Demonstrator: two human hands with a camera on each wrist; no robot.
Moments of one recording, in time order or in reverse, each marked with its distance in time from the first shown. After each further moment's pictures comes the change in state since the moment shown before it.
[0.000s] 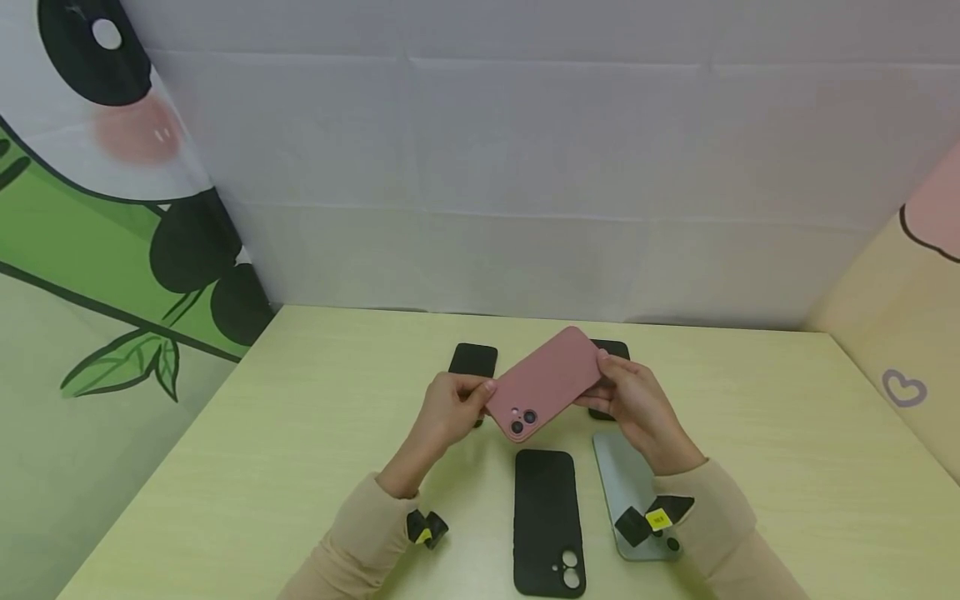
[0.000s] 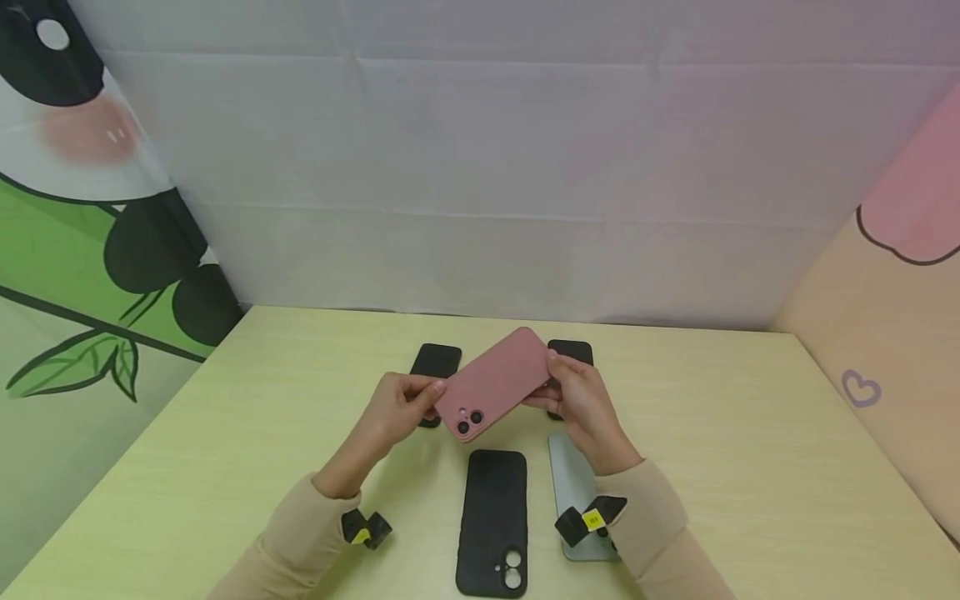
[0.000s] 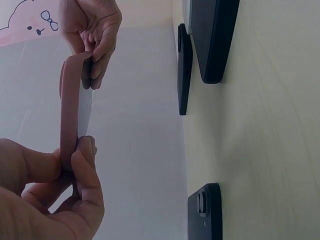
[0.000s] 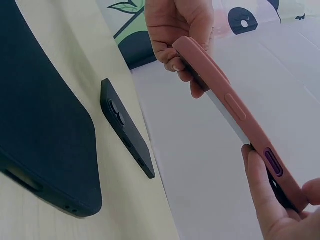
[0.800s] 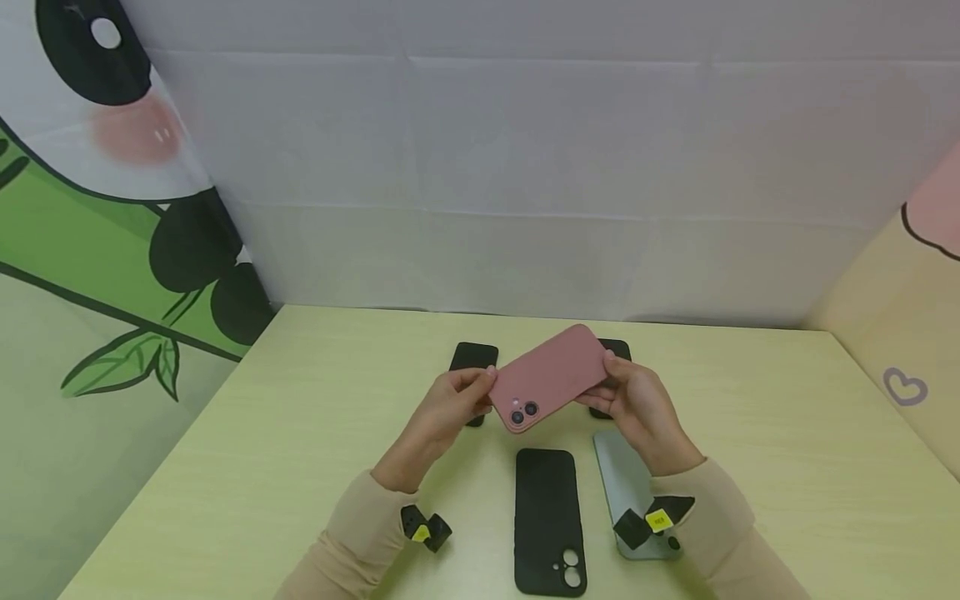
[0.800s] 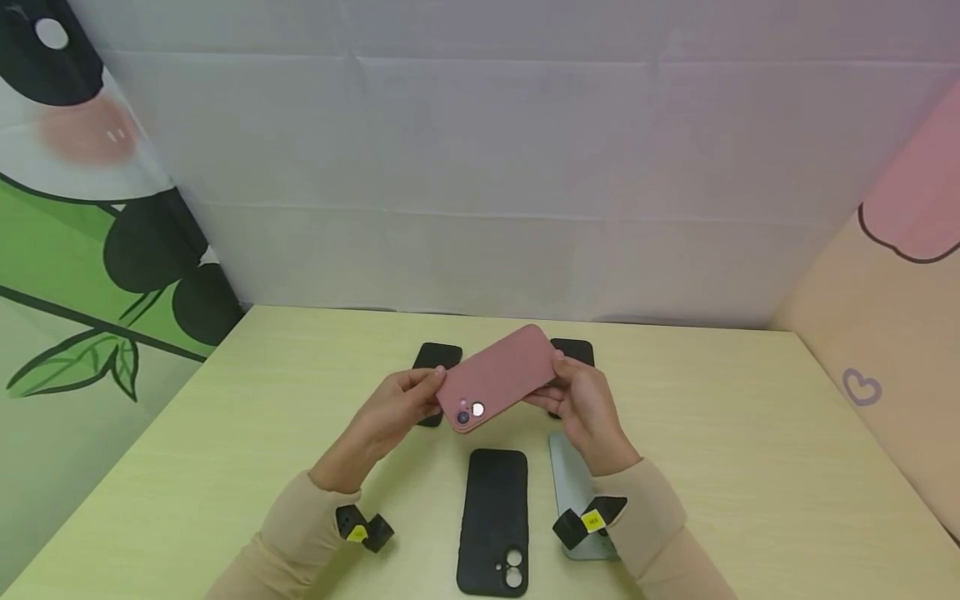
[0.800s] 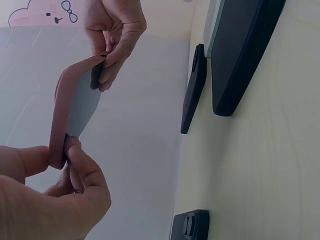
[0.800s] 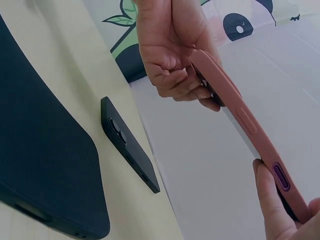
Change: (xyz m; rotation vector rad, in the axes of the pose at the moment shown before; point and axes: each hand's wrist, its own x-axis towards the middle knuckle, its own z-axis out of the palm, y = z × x) left_hand 0.005 -0.005 -0.002 -0.425 -0.170 -0.174; right_hand -0.005 0.000 0.000 0.287 -0.012 -0.008
